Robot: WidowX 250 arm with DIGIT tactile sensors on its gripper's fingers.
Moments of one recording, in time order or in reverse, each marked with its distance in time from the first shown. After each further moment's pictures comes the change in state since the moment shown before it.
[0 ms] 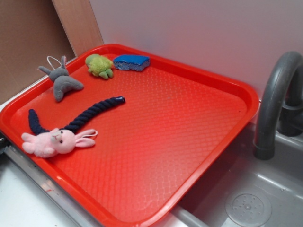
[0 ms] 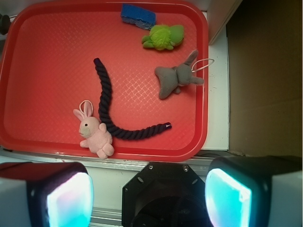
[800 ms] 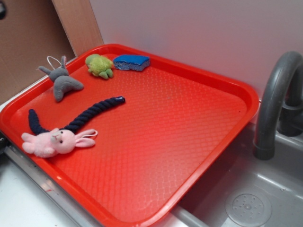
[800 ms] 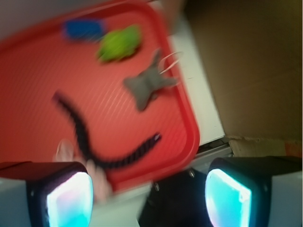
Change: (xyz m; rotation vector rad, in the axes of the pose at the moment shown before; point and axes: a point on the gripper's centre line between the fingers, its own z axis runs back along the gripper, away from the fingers) arm 0.046 0.008 -0.036 0.122 0.022 0.500
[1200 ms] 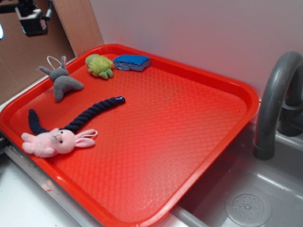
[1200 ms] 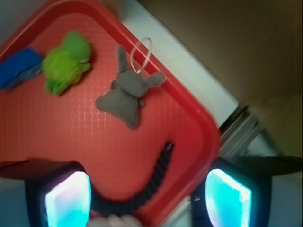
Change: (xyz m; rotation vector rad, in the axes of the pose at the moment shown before) arm 0.028 0.004 -0.058 0.005 0.153 0.481
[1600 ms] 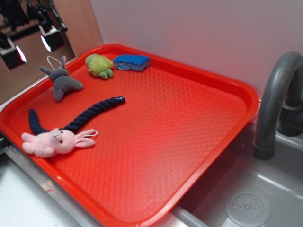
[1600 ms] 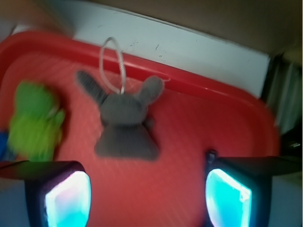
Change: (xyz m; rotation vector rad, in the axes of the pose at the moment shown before) arm 0.026 -0.009 -0.053 -0.112 0.001 0.450
